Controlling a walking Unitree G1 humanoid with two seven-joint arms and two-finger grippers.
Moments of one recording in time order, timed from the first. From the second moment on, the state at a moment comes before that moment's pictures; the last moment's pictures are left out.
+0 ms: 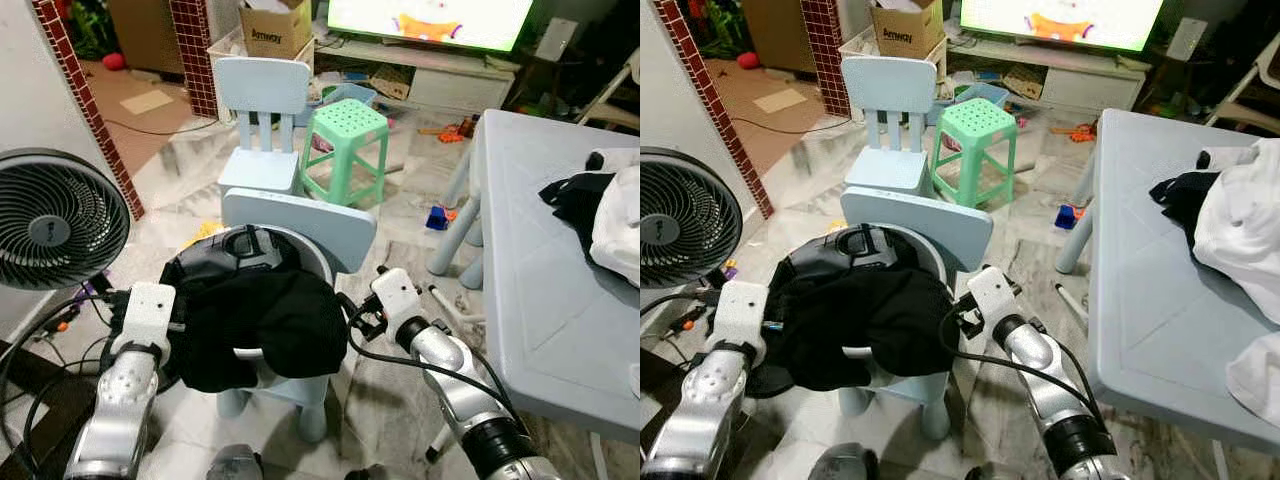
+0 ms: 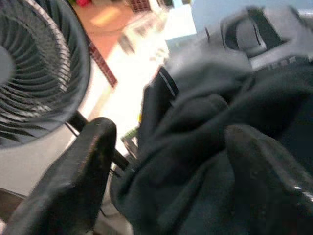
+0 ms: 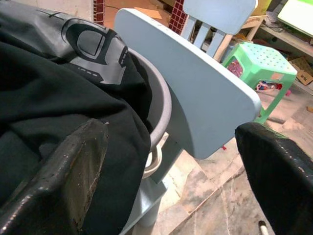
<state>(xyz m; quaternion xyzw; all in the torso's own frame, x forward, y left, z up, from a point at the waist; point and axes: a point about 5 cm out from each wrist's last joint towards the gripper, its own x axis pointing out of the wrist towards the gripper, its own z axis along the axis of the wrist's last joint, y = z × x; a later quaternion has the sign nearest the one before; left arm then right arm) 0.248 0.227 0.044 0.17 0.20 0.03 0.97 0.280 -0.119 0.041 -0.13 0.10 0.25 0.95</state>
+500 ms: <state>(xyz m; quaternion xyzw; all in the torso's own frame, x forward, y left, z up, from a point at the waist) 0.278 0.257 0.033 0.17 0.24 0.02 0.96 0.230 -0.156 0.054 -0.15 0.12 0.25 0.95</state>
